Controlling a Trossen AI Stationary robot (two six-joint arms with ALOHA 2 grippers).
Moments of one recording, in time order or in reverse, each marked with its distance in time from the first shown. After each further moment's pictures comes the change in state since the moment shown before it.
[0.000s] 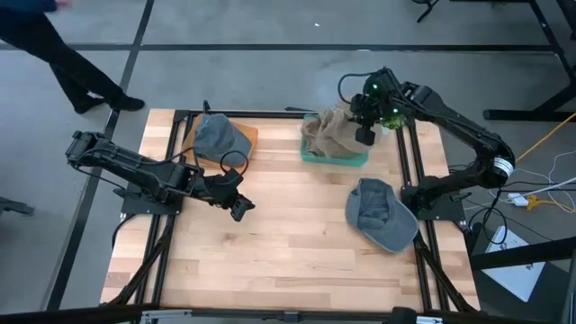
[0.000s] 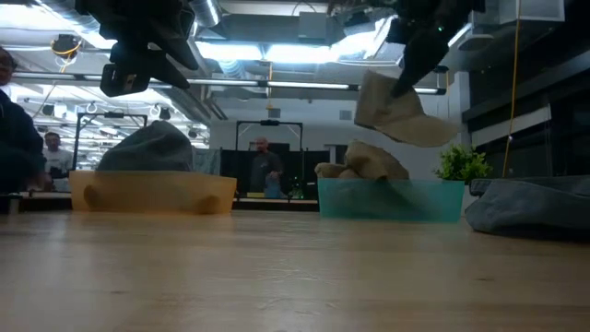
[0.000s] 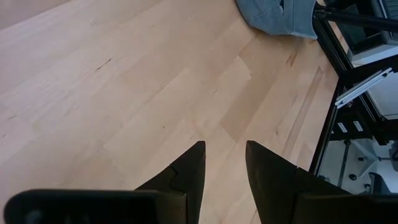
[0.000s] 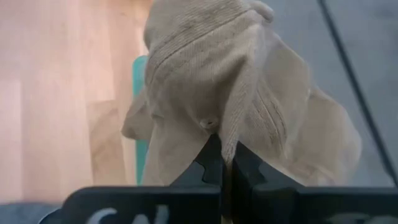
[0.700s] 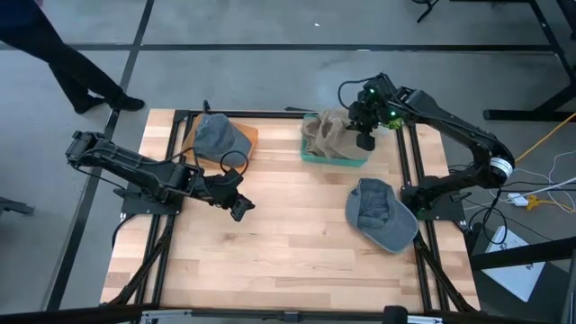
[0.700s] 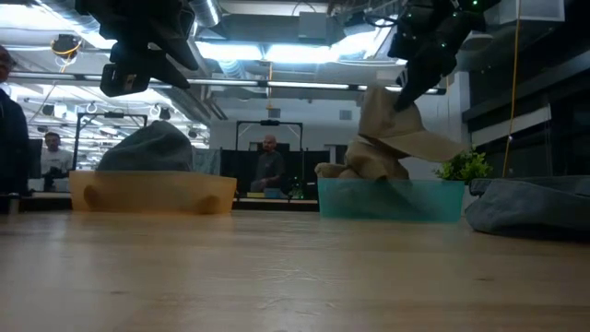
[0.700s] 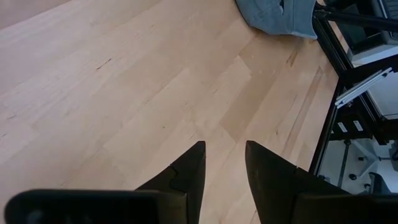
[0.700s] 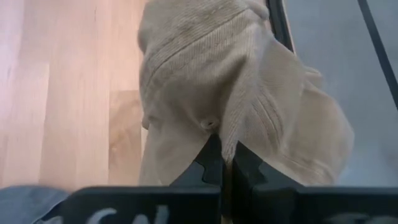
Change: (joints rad) left arm 0.000 0.000 0.000 0.000 0.000 0.000; right arm -0.044 0.004 -0.110 0.062 -0.132 -0.090
